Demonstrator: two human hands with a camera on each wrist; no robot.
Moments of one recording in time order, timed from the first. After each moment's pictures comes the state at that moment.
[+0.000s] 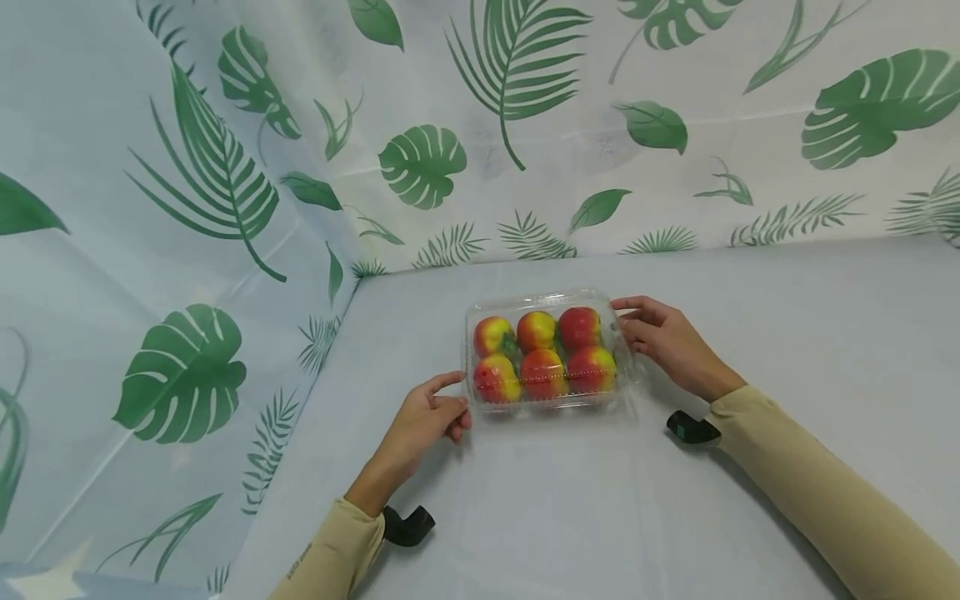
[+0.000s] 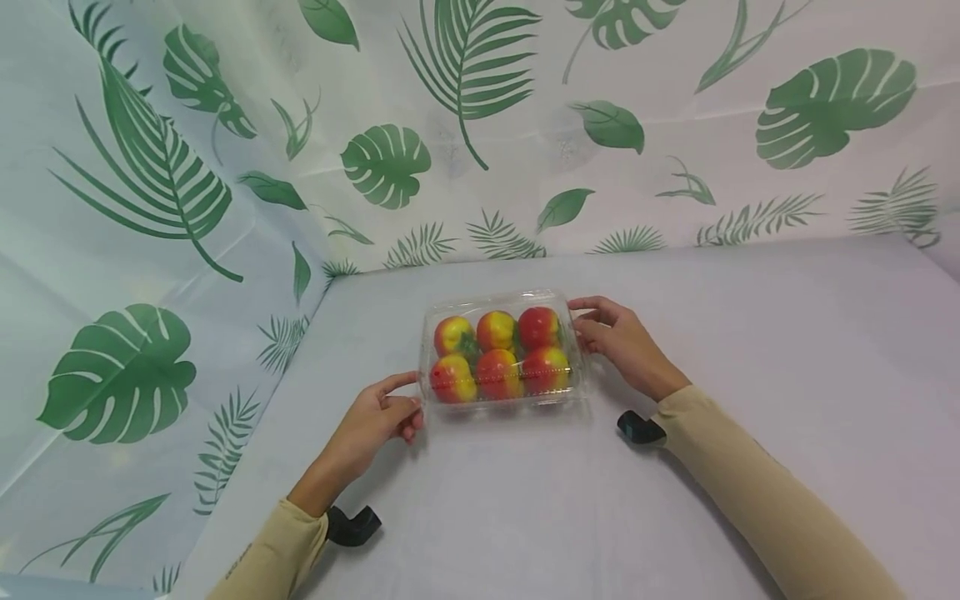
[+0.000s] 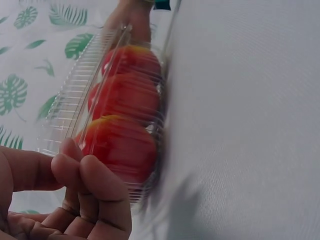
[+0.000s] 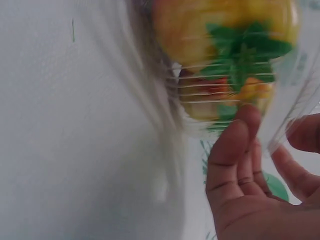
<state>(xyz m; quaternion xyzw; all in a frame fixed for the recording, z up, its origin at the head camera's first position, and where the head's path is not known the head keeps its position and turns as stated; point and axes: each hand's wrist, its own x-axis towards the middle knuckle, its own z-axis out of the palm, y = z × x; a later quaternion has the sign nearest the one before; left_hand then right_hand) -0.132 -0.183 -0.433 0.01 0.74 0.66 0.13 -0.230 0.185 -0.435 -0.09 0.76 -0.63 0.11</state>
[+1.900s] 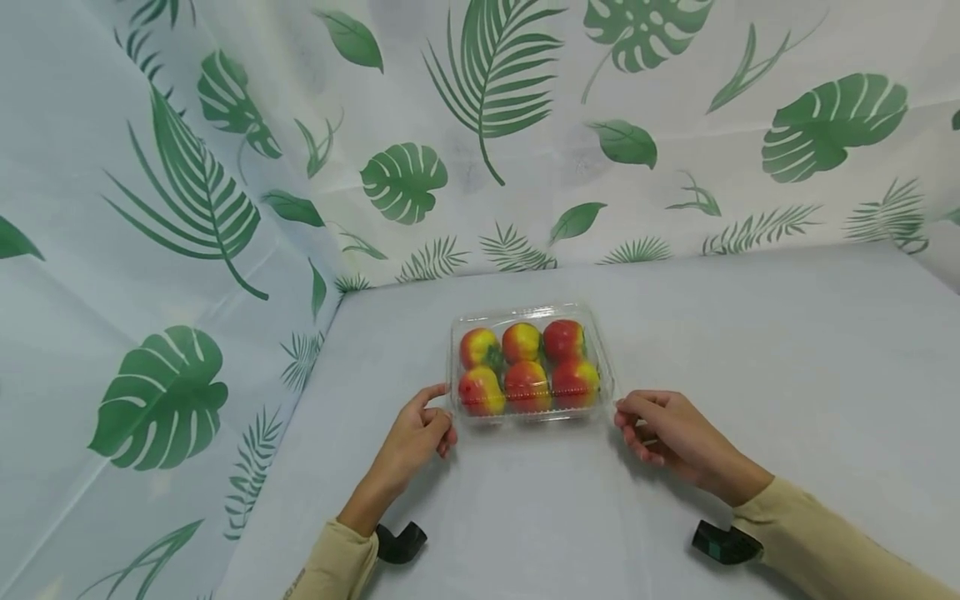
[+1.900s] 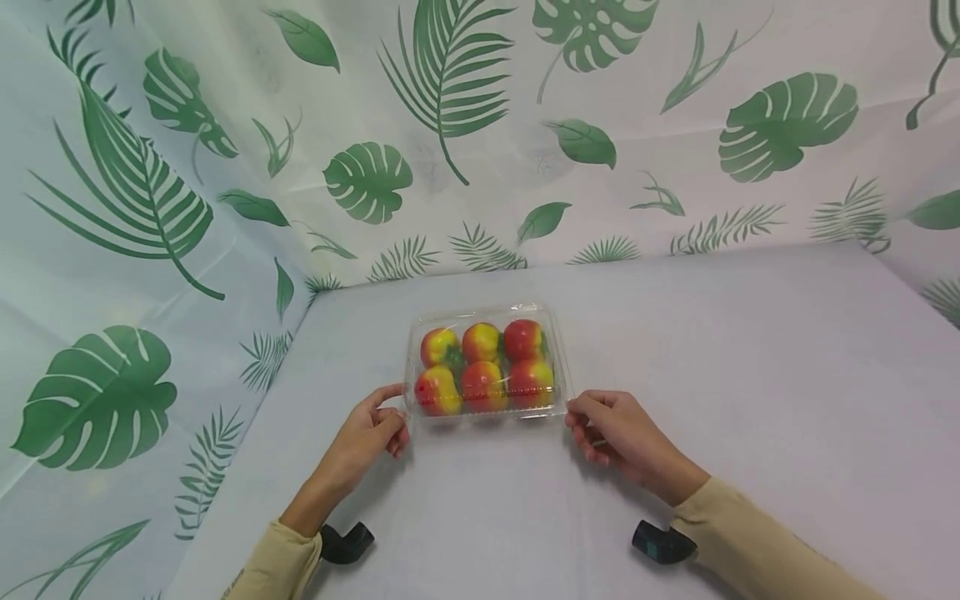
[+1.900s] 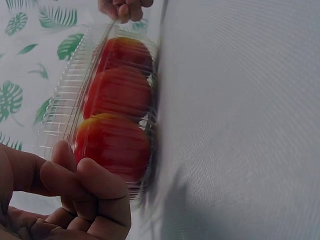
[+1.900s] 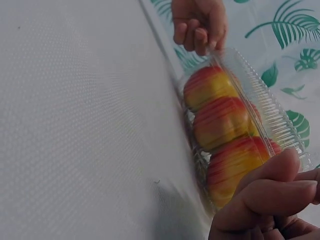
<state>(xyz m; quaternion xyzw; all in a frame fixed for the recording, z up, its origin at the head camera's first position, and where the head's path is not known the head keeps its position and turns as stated) -0.128 -0.176 -0.435 0.03 0.77 0.63 0.10 -0.130 0.187 -0.440 -0.02 0.68 -0.70 0.22</state>
